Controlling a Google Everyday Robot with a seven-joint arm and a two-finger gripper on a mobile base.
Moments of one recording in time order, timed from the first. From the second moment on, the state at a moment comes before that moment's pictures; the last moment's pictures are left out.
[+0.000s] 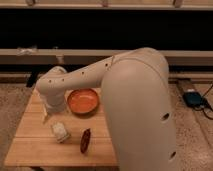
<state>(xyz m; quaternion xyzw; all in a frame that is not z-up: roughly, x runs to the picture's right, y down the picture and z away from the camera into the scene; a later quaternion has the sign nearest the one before) -0.248 0.147 0.731 -0.36 0.12 0.52 0.76</state>
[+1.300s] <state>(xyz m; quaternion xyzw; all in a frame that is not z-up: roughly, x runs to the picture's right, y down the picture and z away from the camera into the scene) -0.263 0.183 0.756 -0.34 0.13 0.49 0.79</state>
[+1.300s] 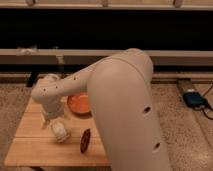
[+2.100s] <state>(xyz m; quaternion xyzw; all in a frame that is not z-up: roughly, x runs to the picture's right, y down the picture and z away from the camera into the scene) -0.258 0.205 0.812 -0.29 0.18 0.50 0.80</state>
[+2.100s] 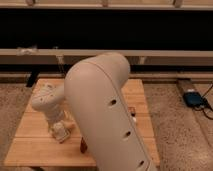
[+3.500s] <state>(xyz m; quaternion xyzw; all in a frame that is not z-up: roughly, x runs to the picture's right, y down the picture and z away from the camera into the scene) -0.271 0.200 0.805 -0.30 0.17 0.49 0.80</state>
